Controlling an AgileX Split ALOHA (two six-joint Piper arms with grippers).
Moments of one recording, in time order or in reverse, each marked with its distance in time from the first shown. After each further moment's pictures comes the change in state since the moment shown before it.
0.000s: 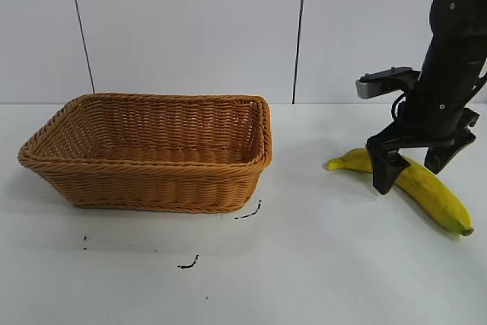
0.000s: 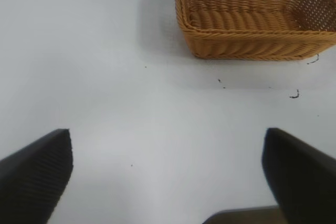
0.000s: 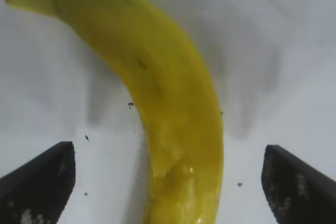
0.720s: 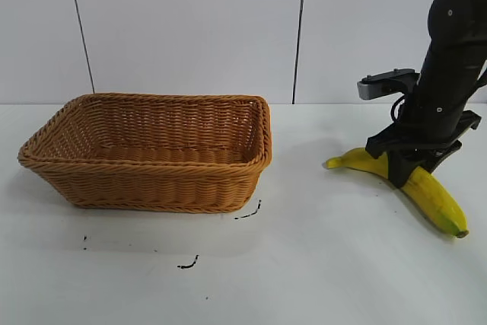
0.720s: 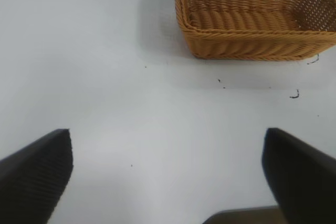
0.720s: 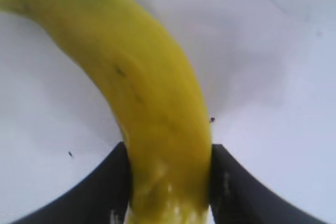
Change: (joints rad) left arm 0.000 0.000 0.000 0.000 0.000 0.000; right arm -0.001 0.000 -0.003 -0.034 -0.010 0.073
